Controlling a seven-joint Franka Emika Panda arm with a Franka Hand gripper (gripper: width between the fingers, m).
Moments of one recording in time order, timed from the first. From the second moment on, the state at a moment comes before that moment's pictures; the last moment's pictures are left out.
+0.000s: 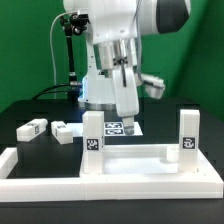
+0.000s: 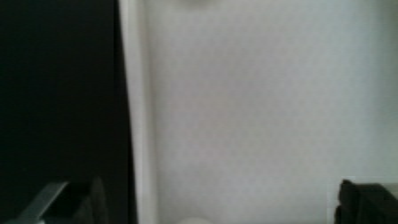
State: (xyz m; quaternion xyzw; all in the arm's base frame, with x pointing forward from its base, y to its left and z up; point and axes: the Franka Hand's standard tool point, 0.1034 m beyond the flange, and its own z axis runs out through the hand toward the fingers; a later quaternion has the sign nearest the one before) arm 0.557 -0.001 0.059 -0.69 0.72 0.01 0.06
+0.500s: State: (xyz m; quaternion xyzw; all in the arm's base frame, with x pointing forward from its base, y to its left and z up) arm 0.558 0.016 0.028 -0.69 0.72 -0.02 0.07
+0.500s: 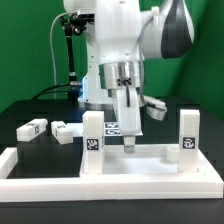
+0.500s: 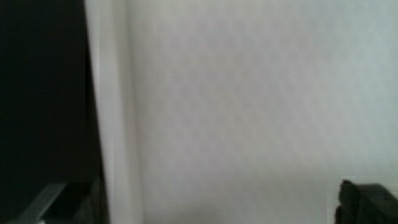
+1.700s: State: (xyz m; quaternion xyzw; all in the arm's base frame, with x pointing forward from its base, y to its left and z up) arm 0.533 0.007 0.013 -0.72 0.69 0.01 0.06
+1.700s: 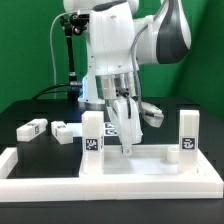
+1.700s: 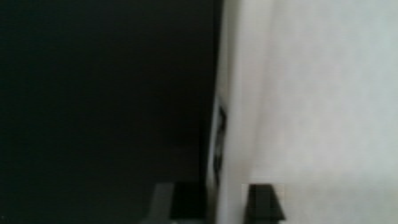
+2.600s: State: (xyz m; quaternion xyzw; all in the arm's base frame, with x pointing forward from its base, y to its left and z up) arm 0.532 0.007 0.013 -0.72 0.69 0.01 0.06
